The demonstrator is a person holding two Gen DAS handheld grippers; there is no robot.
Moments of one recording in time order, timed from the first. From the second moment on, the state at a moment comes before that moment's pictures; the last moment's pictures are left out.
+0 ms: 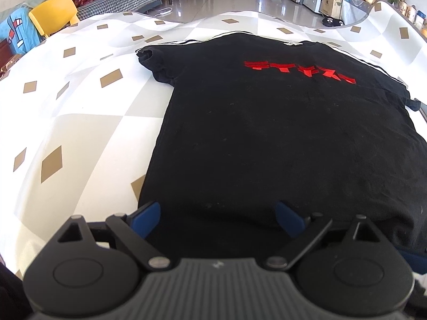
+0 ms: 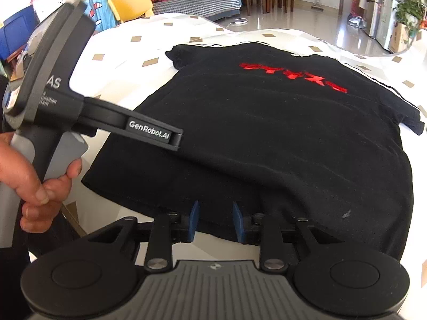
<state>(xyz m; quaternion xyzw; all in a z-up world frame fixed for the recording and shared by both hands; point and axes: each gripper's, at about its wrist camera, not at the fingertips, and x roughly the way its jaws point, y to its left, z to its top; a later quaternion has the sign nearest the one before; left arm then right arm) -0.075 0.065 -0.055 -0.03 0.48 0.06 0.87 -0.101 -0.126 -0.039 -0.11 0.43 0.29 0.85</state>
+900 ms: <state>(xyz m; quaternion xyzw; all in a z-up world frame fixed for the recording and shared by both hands) -0.070 0.083 -0.056 -0.07 0.49 0.08 0.87 -0.126 -0.082 -0.076 -0.30 0.37 0.29 0.83</state>
